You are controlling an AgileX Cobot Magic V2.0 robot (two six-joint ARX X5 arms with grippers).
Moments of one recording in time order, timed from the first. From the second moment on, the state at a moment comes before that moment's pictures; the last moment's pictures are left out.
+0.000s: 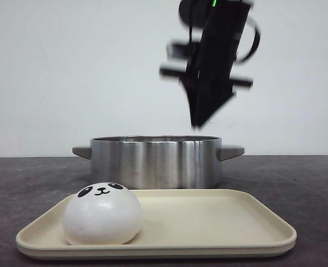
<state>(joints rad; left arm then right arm) -0.74 1.14 1.58 -1.00 -0.21 -0.25 0.55 1.82 1.61 -0.82 -0.03 0.15</state>
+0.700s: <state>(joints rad) -0.77 1.24 0.92 -0.65 0.08 -0.49 0.68 1.05 1.62 -0.77 0.08 0.15</state>
